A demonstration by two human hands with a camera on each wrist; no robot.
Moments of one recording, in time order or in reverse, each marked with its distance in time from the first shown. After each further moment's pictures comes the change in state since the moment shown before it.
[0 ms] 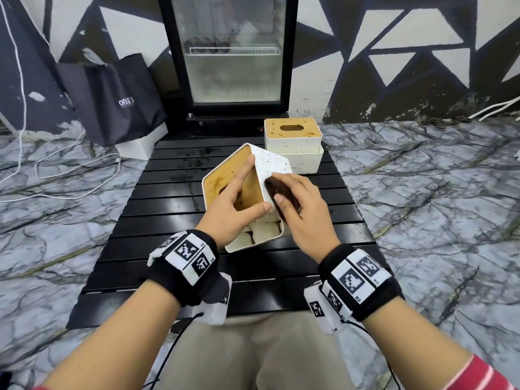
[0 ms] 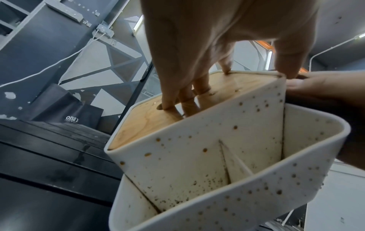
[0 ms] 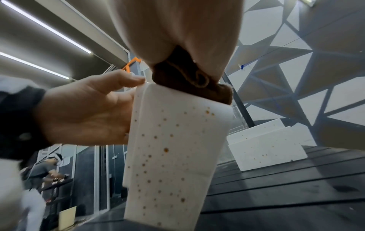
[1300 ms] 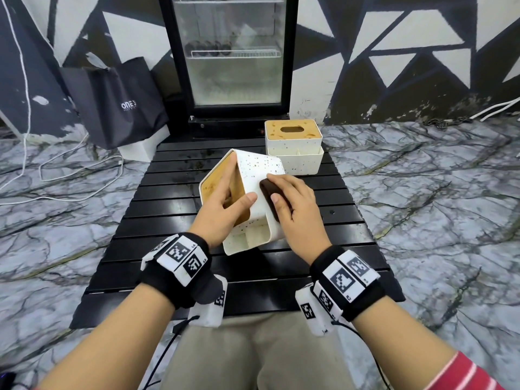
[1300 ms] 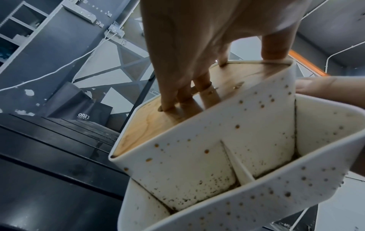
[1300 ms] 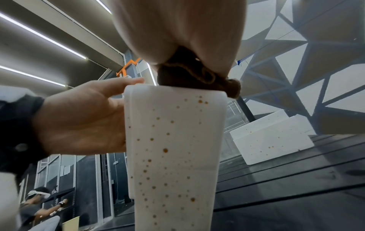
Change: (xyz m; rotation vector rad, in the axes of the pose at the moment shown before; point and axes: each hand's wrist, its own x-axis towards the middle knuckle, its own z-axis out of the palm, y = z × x) left_hand 0.000 -0.008 -0.009 -0.153 0.084 -0.051; right_hand 0.001 0.003 0.013 -0.052 0.029 0.023
